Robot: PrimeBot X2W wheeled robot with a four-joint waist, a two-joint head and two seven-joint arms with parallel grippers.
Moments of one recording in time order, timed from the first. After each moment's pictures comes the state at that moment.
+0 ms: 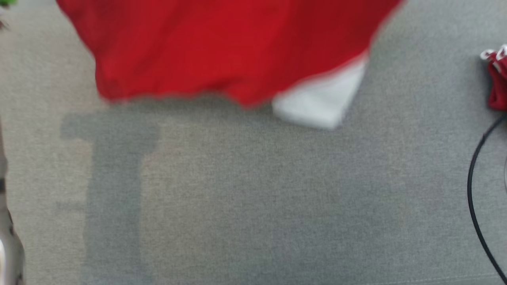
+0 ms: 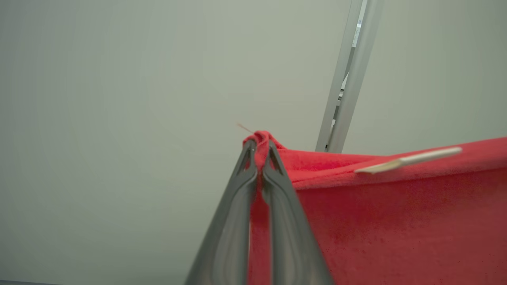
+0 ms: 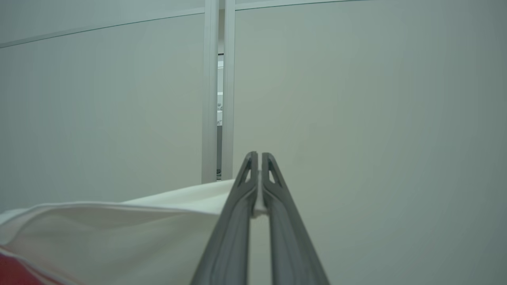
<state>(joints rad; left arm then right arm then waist) -1.06 0.36 -0.10 0.37 -0.64 -0.08 0.05 -1.40 -0.21 -0.03 0.55 0.25 0.13 -0.19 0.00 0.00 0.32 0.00</state>
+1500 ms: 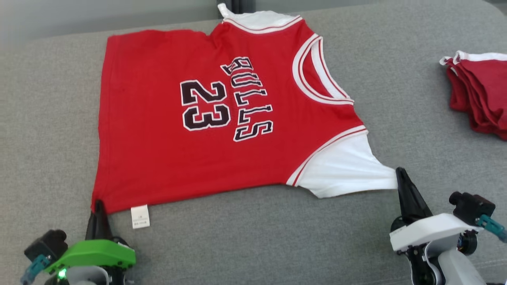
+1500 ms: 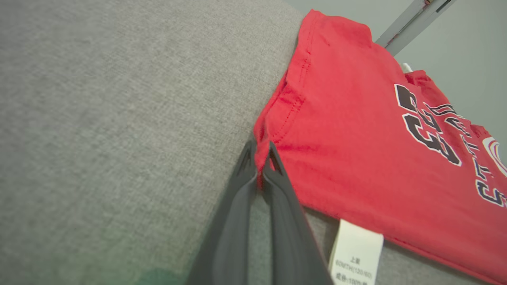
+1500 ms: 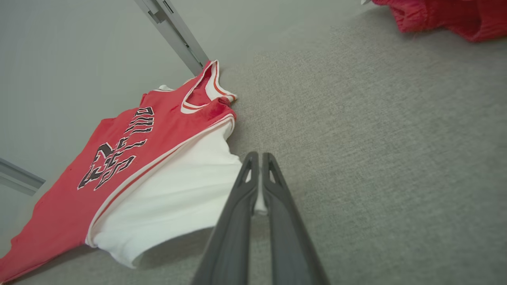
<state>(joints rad) -0.21 0.06 0.11 0.61 -0.60 -0.13 -0.26 -0.18 -0.09 0.03 0.38 0.61 0.13 -0.26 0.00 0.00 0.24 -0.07</state>
